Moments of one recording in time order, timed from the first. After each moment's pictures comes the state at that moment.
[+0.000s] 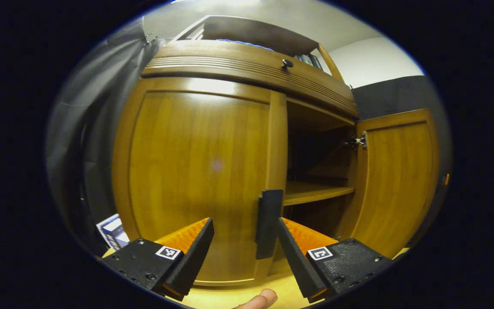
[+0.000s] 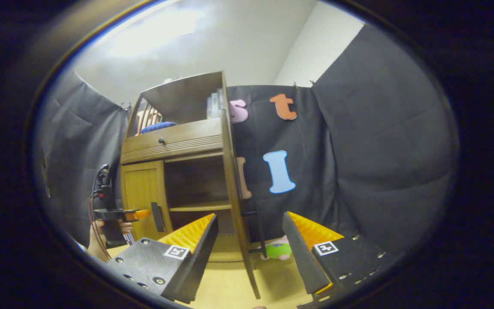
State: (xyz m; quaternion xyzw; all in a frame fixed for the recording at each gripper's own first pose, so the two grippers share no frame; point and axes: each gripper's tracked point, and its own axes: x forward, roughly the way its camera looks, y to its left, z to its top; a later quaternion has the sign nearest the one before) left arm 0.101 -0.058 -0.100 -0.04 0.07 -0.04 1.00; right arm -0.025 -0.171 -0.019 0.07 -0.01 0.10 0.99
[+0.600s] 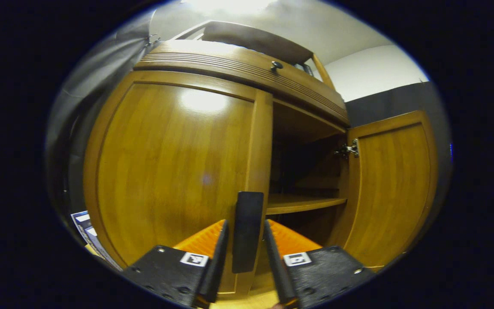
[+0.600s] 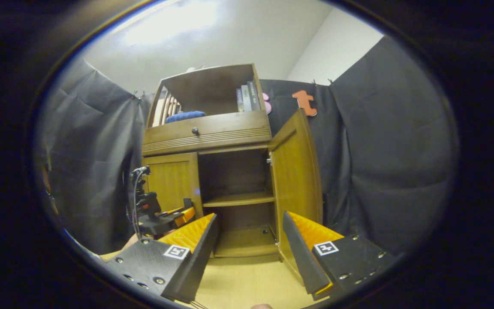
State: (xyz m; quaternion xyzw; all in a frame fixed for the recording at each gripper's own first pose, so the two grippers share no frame) left arm 0.133 -0.076 -0.108 -0.05 0.01 -0.06 1.00; right arm -0.057 -0.040 -0.005 0.05 0.02 0.10 0.99
